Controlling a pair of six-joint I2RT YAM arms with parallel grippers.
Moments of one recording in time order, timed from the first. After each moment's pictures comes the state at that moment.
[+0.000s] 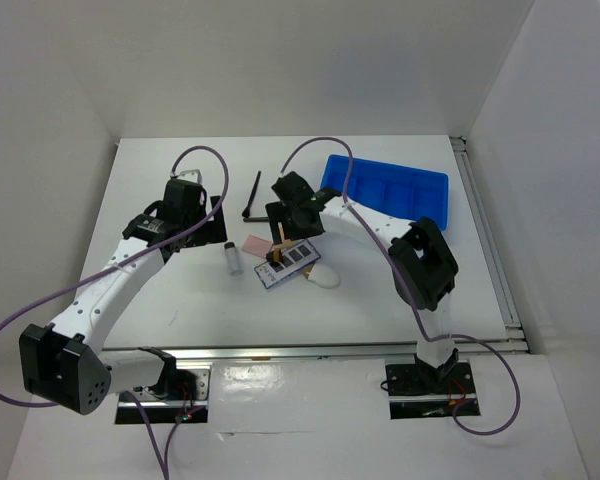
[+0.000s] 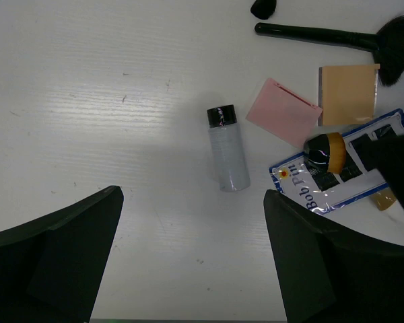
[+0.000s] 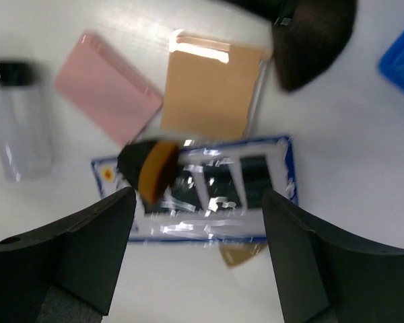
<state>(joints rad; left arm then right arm) -0.30 1.22 1.07 -0.69 -0.22 -0.40 0.73 2.02 1.62 -0.60 0.13 0.44</state>
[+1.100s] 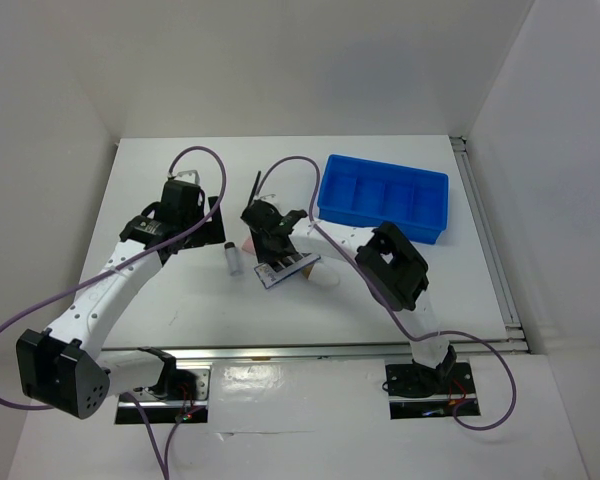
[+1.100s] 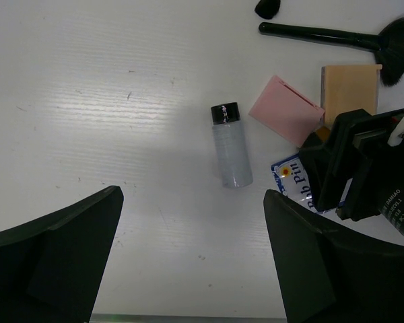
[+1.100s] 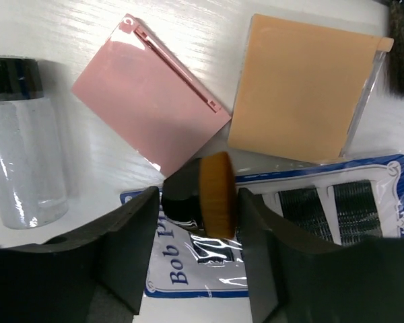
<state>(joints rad) -0.30 1.20 1.07 -0.71 -0.23 -0.41 0.89 2.13 1.62 -0.52 0.26 0.54</state>
